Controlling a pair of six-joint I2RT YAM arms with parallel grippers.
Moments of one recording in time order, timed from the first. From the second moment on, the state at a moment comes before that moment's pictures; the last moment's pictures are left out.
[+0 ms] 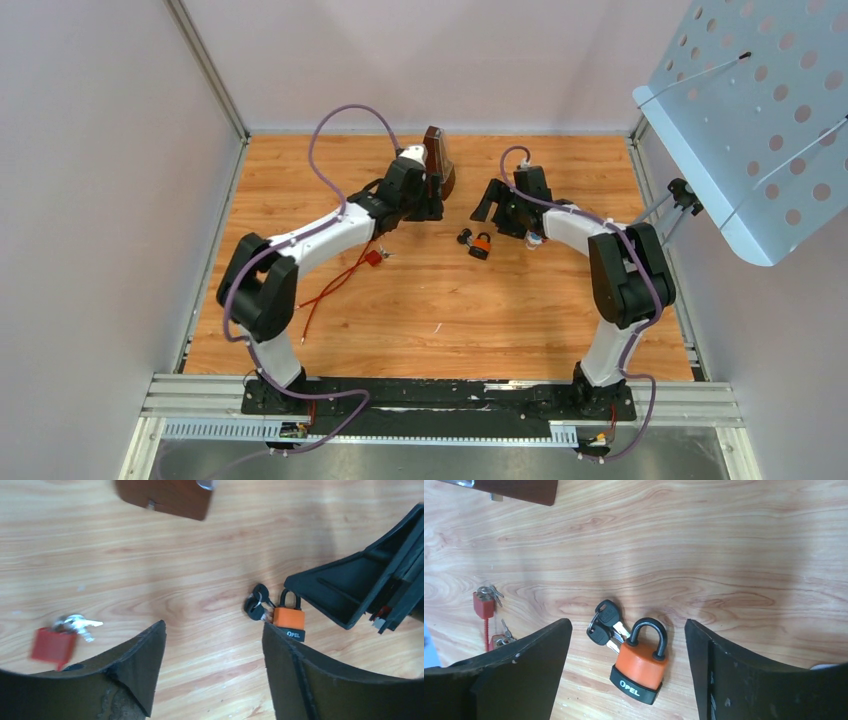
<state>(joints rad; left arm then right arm) -0.65 1.81 1.34 -0.21 -0.11 -0.49 0.28 1.82 1.11 -0.09 -0.22 0.66</state>
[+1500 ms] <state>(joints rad) -0.25 0.93 0.79 -0.64 -0.24 -0.54 0.86 2.30 1.68 -0.08 0.01 0.93</state>
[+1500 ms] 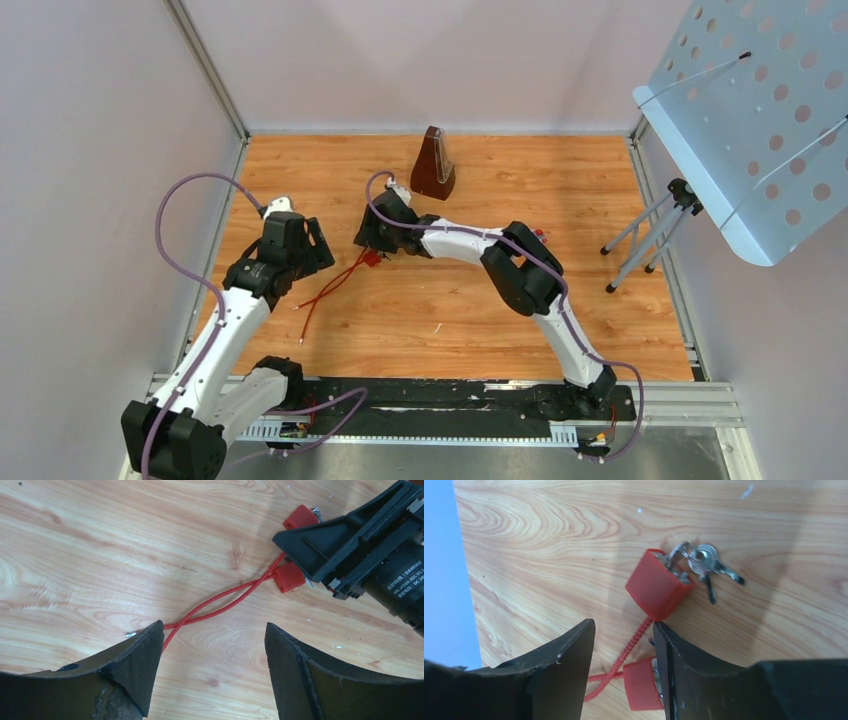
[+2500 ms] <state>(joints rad) -0.25 0.87 1.10 -0.80 -0.14 -0.54 0.79 2.12 1.58 0.18 0.00 0.92</state>
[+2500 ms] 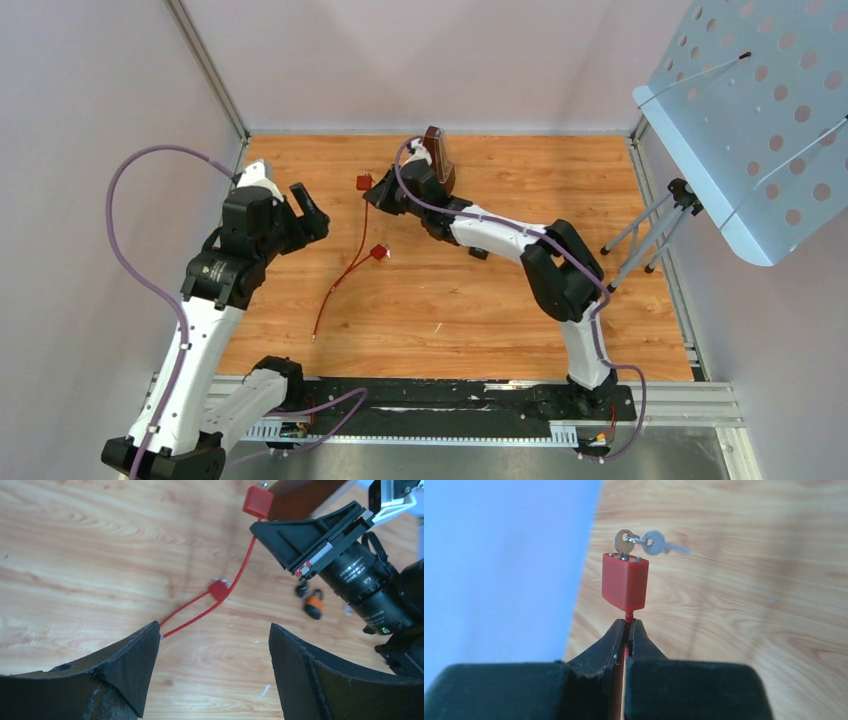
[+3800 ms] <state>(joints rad) -0.24 1.05 1.16 -0.13 0.64 -0.76 0.73 1.50 1.29 0.27 -0.62 0.77</state>
